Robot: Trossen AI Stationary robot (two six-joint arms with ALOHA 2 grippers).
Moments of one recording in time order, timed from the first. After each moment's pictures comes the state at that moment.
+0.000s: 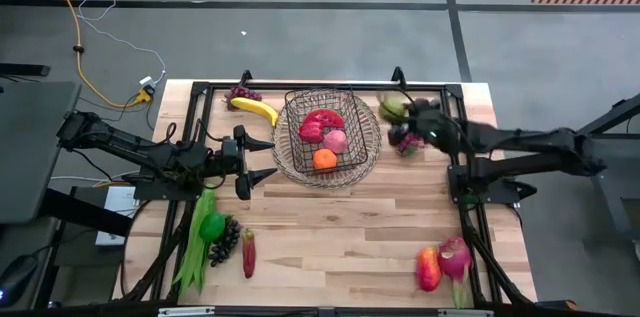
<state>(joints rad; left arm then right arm) -0.13 0.78 0.38 0.39 -0.41 -0.11 -0.20 0.89 0.60 -0.21 0.60 0.37</state>
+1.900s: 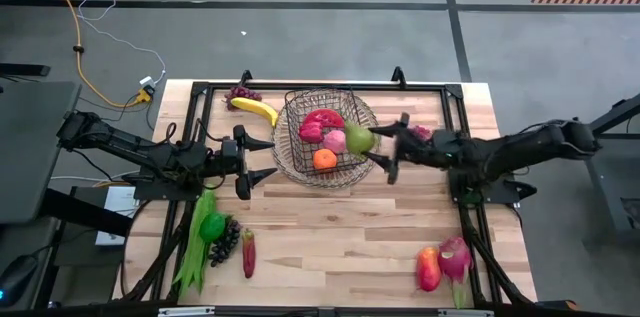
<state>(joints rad) -0.12 0.78 0.38 0.39 -0.42 -0.09 0.06 0.97 0.54 0.38 0.31 -0.03</state>
